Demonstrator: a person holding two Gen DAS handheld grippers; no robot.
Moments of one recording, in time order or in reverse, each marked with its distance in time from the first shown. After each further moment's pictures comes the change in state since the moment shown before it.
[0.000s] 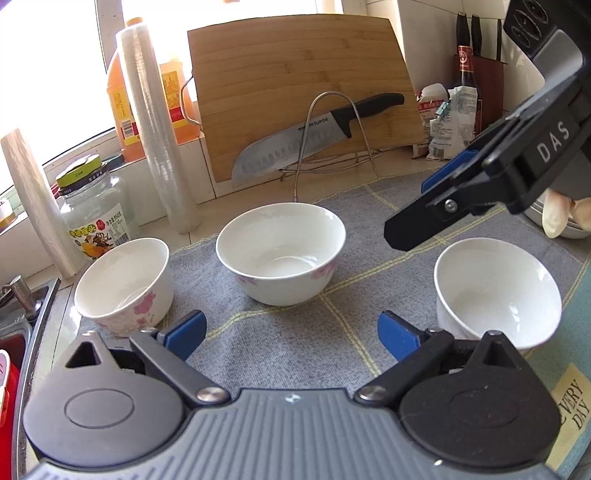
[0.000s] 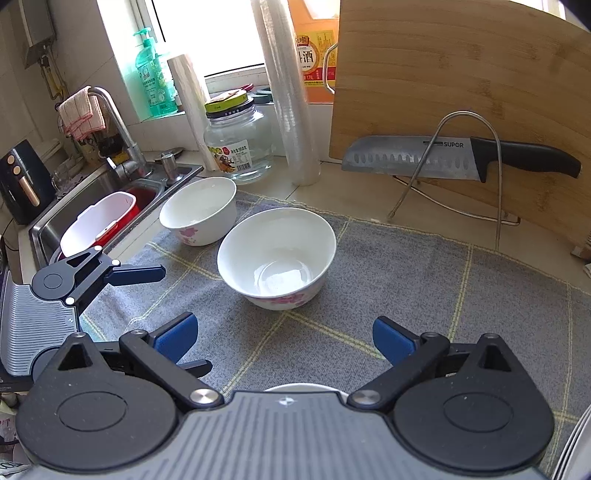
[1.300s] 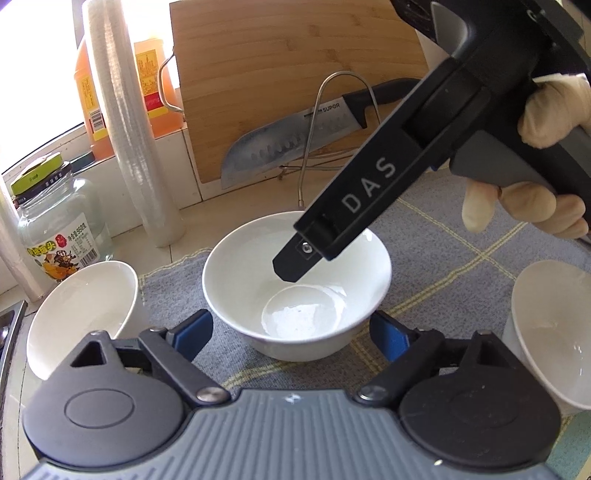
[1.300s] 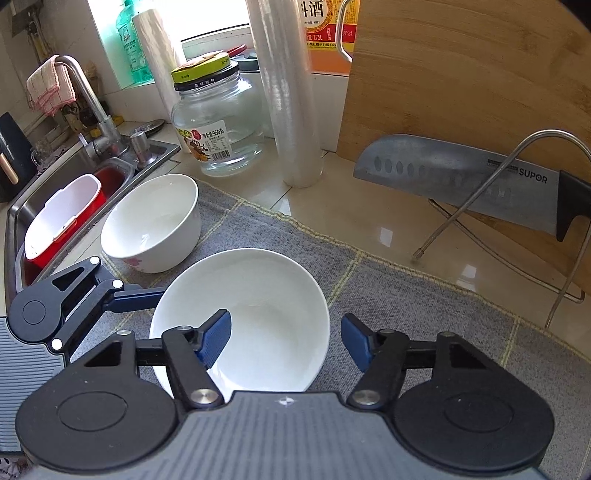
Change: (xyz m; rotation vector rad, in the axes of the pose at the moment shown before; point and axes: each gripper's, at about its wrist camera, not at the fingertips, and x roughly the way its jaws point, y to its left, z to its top) left arm 0.071 0.022 0.021 0.011 0.011 -0.044; right arm 0.101 -0.019 0.061 -0.051 0.120 0.003
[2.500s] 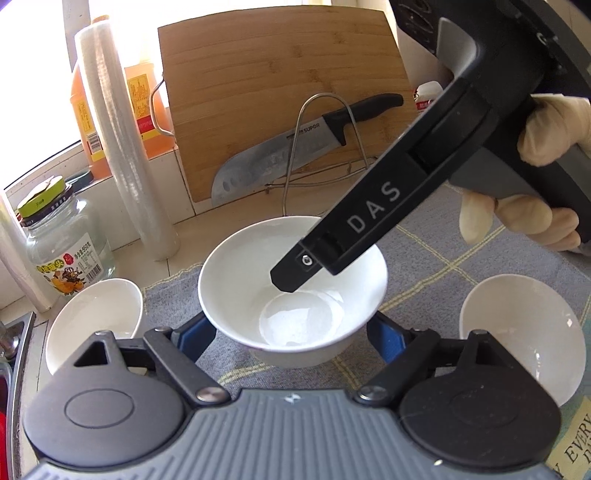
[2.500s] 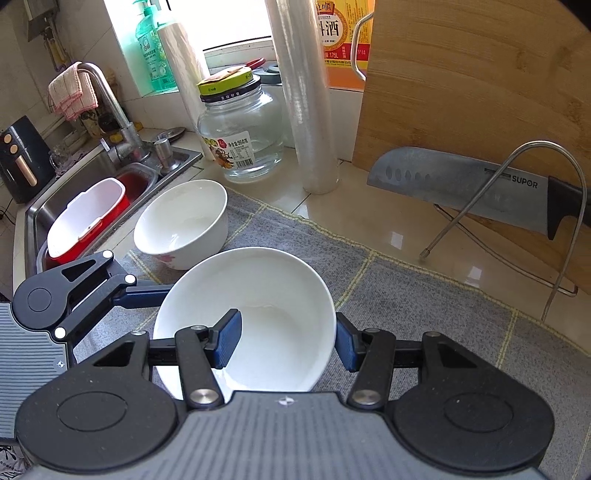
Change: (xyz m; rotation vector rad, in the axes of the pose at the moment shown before) left arm -0.034 -0.010 0.012 0.027 0.002 -0.020; right arm -0.036 0.009 -0.011 -0.011 -0.029 0.047
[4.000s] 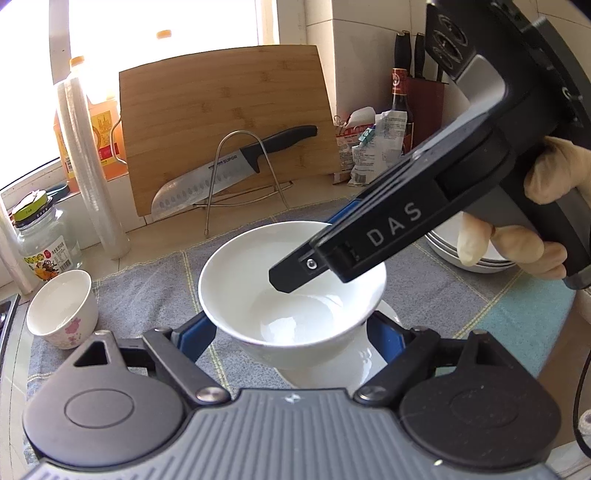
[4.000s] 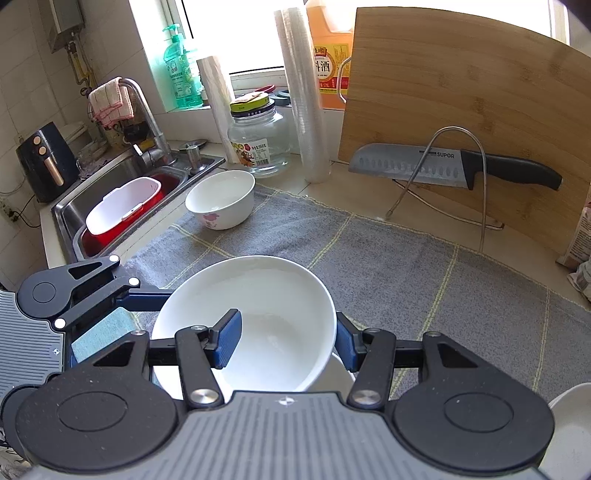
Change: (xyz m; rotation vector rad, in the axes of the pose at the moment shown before) left arm -0.079 -0.087 -0.001 -0.041 -0.026 -0.071; right arm -0.115 0.010 -0.085 0.009 -0.072 -0.011
